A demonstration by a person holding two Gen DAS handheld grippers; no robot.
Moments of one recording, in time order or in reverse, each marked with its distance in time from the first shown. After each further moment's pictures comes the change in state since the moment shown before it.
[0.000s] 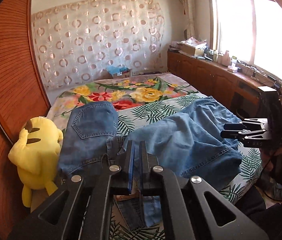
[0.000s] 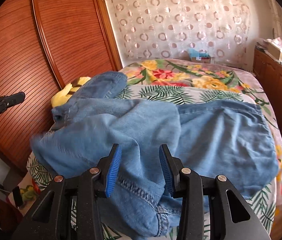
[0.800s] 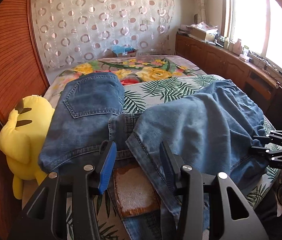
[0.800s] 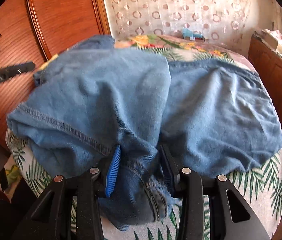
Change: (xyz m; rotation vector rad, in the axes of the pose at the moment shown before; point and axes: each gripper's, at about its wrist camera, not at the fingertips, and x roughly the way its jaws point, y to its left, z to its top) left arm 0.100 0.023 -0.027 -0.045 0.135 0.017; right arm 0.019 -0.038 -0.037 -0.019 0.108 -0.080
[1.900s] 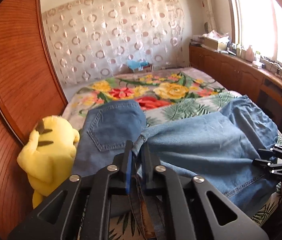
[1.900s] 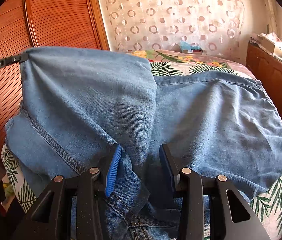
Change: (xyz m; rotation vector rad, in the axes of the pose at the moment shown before) left arm -0.021 0.015 0.039 0.025 -0.086 0.141; right arm 0.034 -0.005 0.003 0.031 -0.090 0.005
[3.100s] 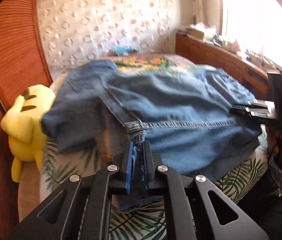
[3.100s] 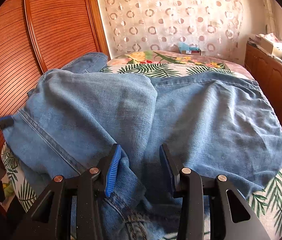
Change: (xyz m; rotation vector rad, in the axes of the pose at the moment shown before) left arm -0.042 -0.033 -0.104 -0.036 0.048 -0.114; right arm -0.012 -0.002 -0.006 -0.002 -0.008 -0.008
